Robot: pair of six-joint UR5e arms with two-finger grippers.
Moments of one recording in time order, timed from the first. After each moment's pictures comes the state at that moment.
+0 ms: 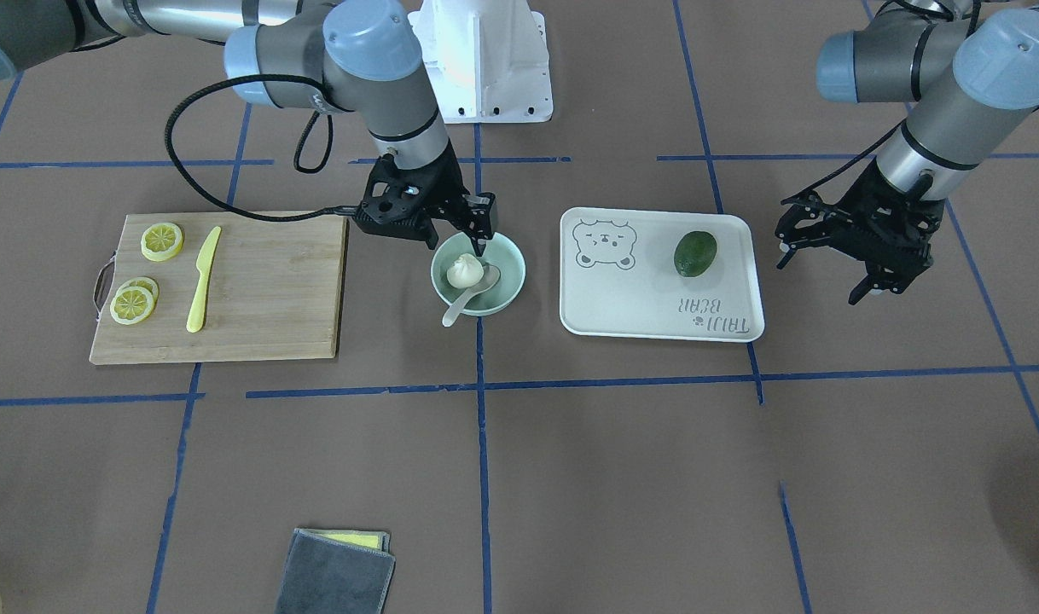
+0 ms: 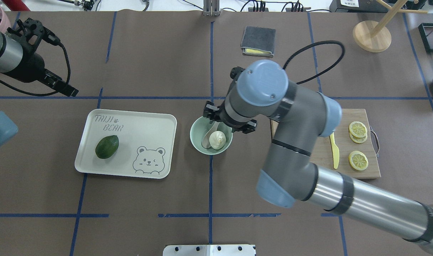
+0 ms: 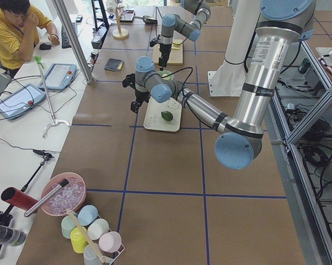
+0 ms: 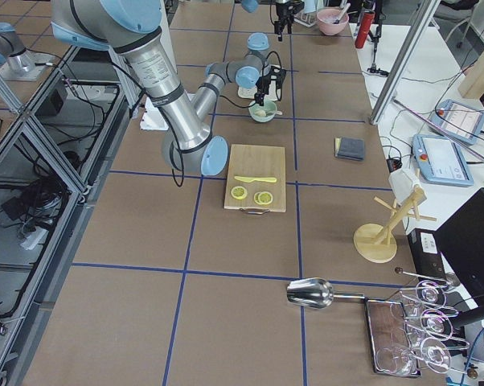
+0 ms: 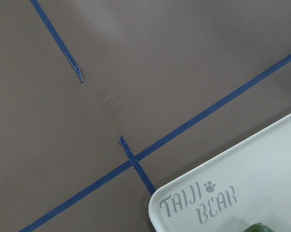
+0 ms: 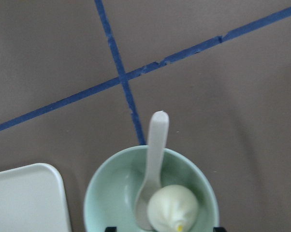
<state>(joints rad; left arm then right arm) -1.00 -1.81 -1.85 -1.81 -2.16 -0.30 0.55 -0.93 1.76 -1.46 1.88 1.58</state>
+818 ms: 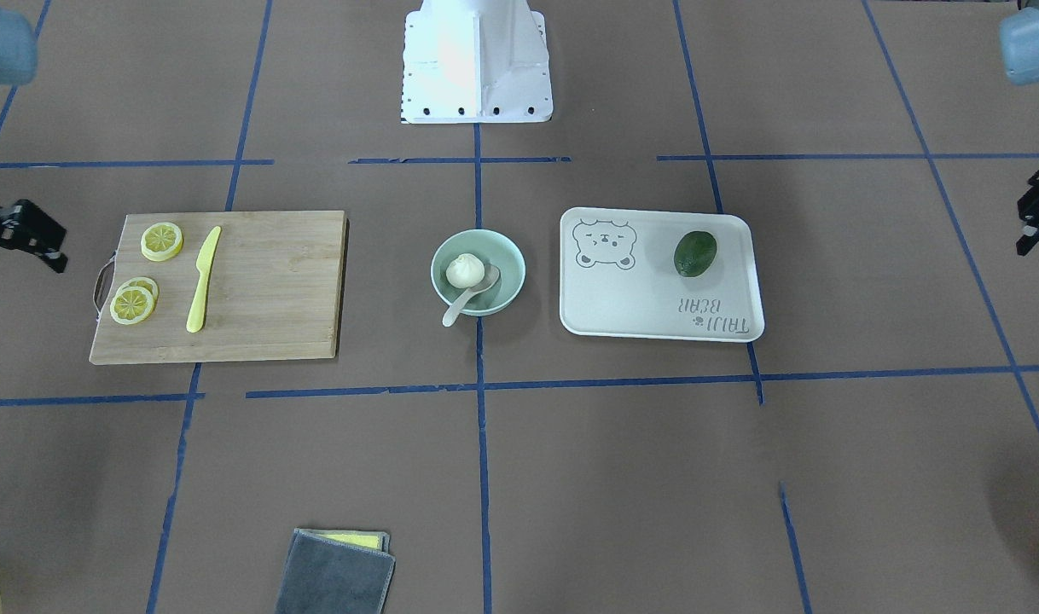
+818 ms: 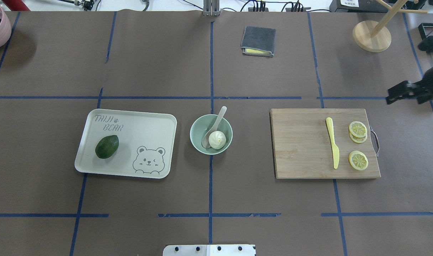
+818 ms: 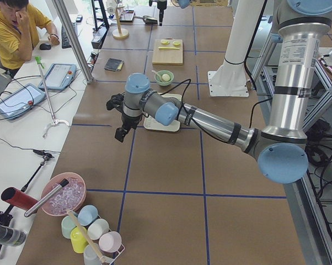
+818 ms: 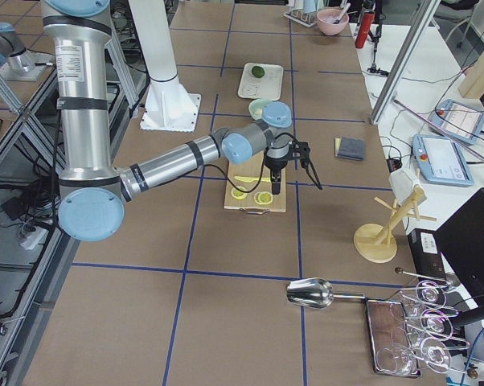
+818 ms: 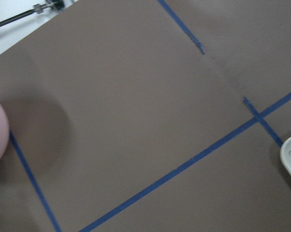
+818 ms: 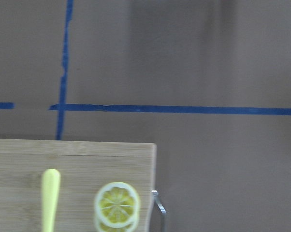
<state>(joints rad) -1.43 -1.61 -1.83 -1.79 -2.26 -0.01 1.19 -1.58 1.91 -1.45 2.23 0.55</state>
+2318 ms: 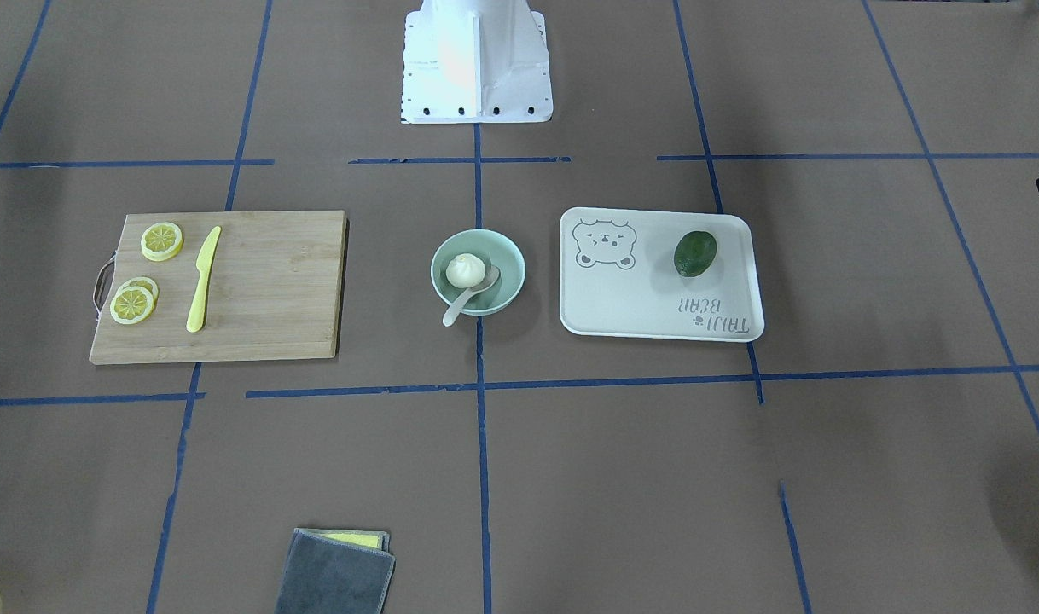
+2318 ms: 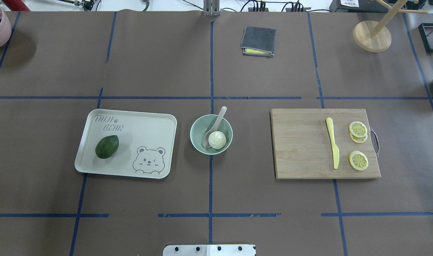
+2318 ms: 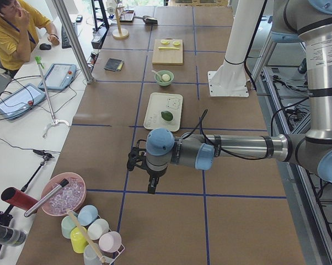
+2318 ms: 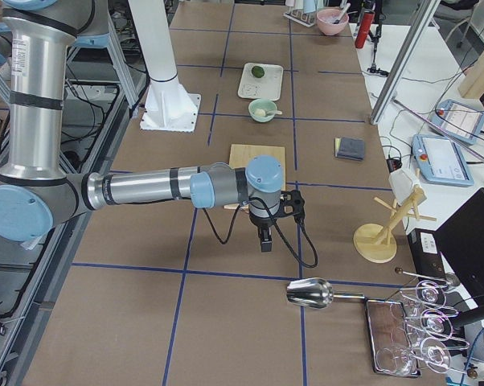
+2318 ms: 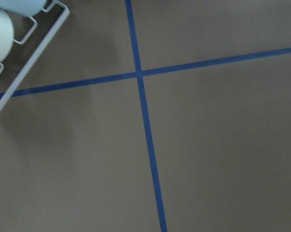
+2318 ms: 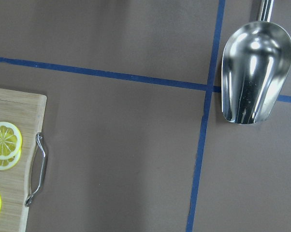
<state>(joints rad) -1.46 -1.38 -1.77 -1.69 -2.38 0.03 1.50 -1.71 1.84 -1.55 2.38 0.03</state>
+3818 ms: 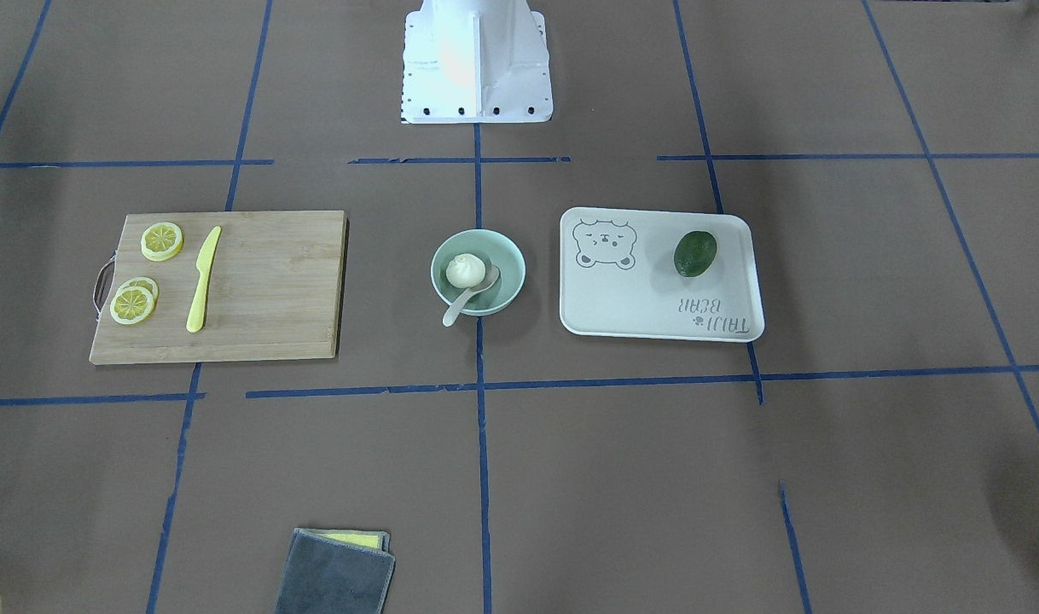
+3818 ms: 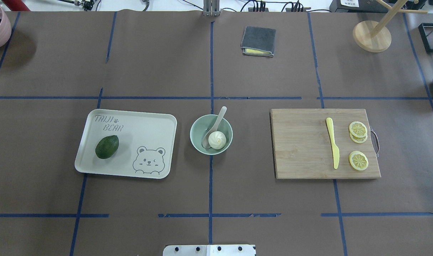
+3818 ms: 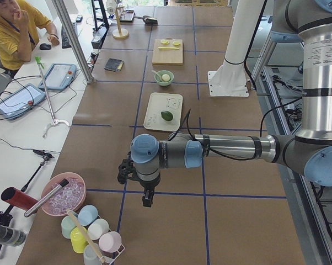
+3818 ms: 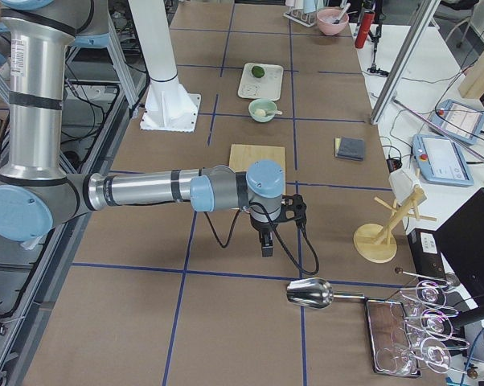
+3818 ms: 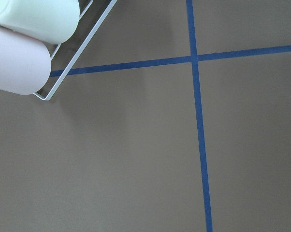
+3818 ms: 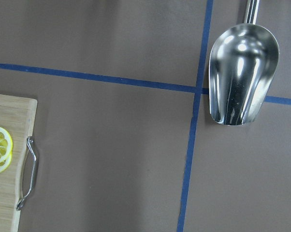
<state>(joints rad) -1.63 -1.48 -1.69 -1.51 -2.32 0.17 1.52 -1.70 1.81 -1.55 2.38 0.00</state>
